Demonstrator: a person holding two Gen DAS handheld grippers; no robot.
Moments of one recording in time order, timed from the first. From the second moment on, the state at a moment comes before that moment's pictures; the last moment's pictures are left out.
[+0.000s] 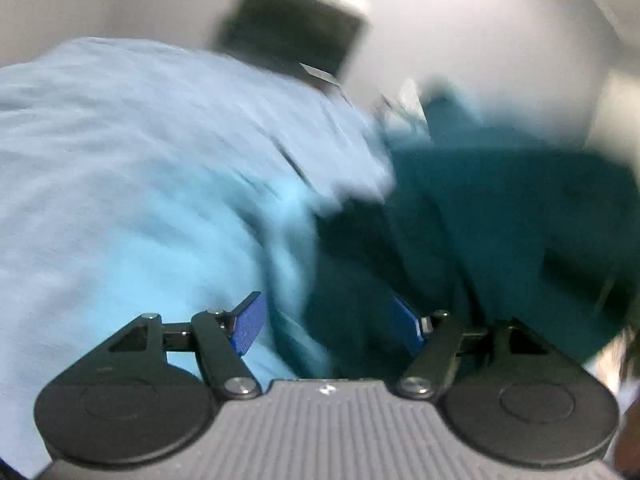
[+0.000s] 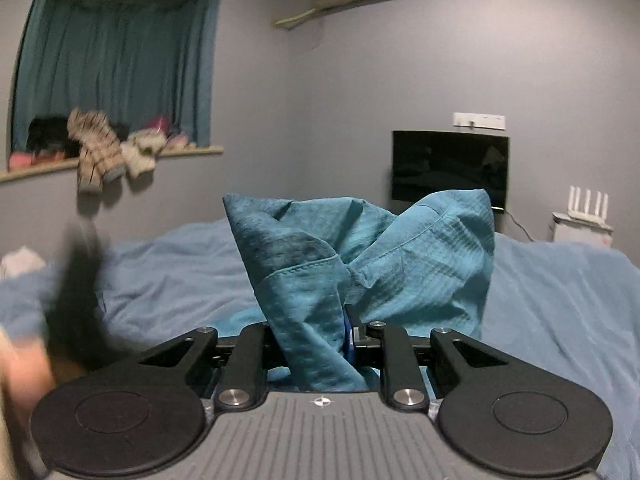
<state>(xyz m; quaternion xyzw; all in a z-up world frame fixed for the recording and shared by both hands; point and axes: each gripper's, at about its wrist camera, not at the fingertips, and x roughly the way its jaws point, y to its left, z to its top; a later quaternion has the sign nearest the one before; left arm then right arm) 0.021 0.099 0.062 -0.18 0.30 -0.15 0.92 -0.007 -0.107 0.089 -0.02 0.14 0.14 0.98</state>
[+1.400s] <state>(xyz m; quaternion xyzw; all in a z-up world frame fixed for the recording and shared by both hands) 0.044 0.144 0.044 -0.13 0.33 -0.23 0.91 -0.034 -0.132 0.072 0.02 0.25 0.25 0.94</state>
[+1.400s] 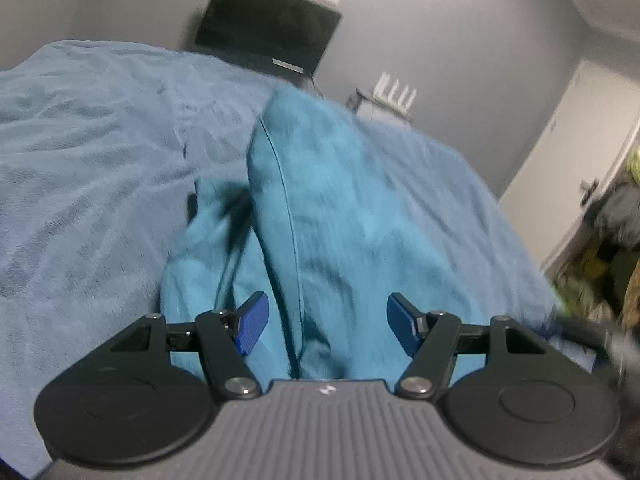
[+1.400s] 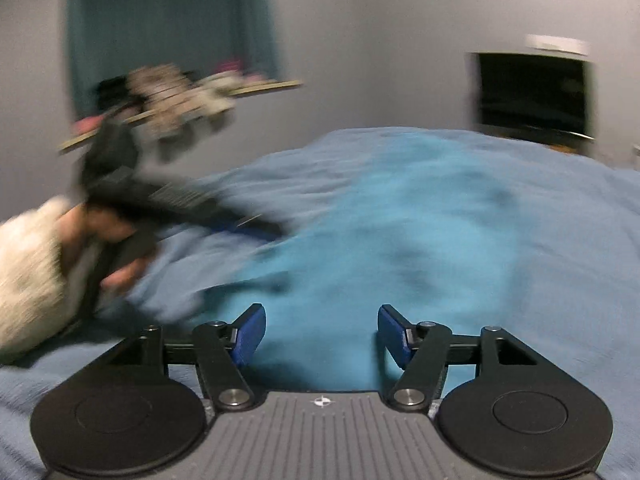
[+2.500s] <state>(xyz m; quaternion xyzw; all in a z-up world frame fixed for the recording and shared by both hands) 0.038 0.177 0.006 -0.18 0.47 -0.25 0.83 0.075 -0.153 0.043 0.08 0.28 0.13 0.95</state>
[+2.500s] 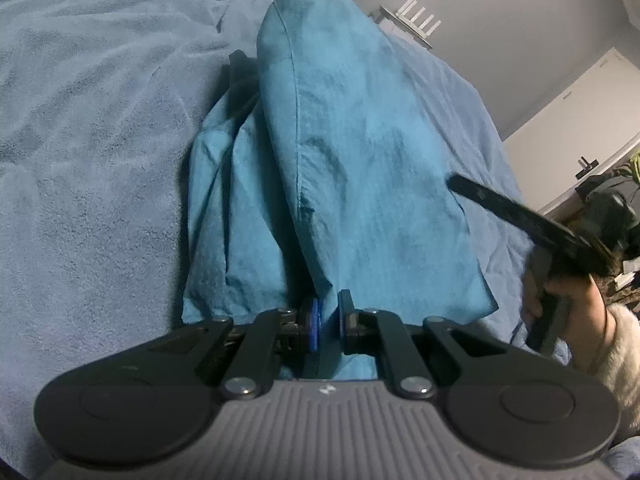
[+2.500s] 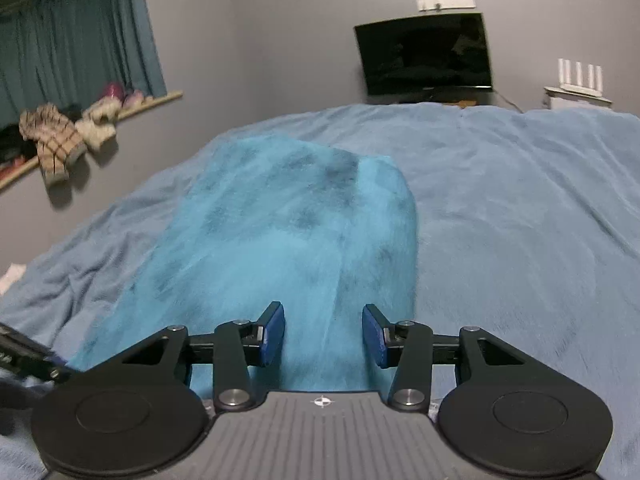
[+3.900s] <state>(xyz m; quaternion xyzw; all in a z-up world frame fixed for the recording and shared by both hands) 0.047 0.182 0.007 -0.14 0.47 -0.29 0.82 0.240 -0.182 0.057 0.11 0.30 0.15 0.94</state>
